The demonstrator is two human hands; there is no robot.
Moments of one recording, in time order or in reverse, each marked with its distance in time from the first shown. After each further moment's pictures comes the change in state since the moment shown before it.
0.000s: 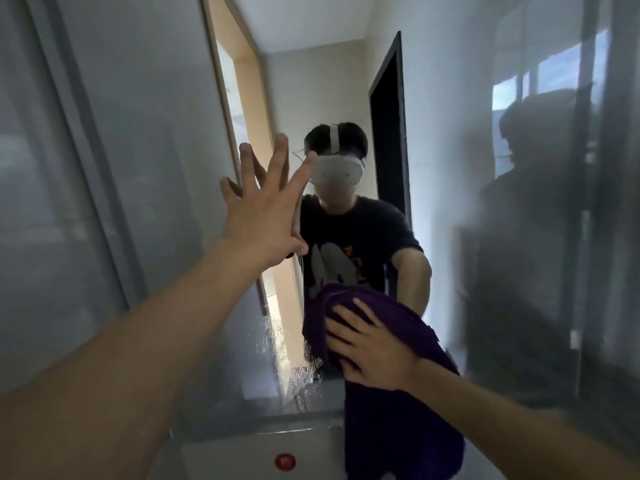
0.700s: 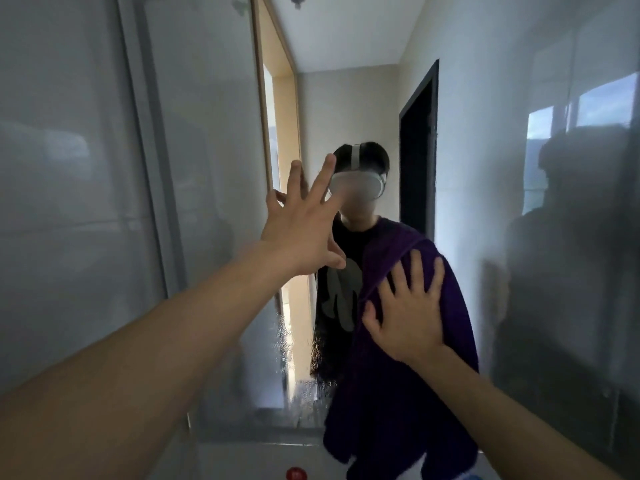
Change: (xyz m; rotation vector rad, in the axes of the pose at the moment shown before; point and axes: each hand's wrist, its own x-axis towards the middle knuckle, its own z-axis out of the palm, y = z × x) left_hand 0.000 -0.013 -0.008 -0.049 0.021 0.070; right_hand 0.050 0.034 -0.046 -0.019 0.074 0.640
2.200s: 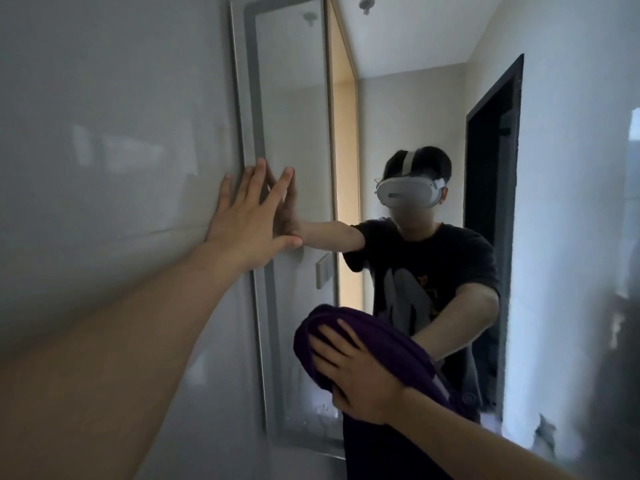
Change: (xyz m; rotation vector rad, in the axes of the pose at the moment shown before) left_hand -0.060 -0.187 -0.002 0.172 -0.033 -0.266; right_hand -0.002 -0.172 0.033 0.015 -0.209 -0.832
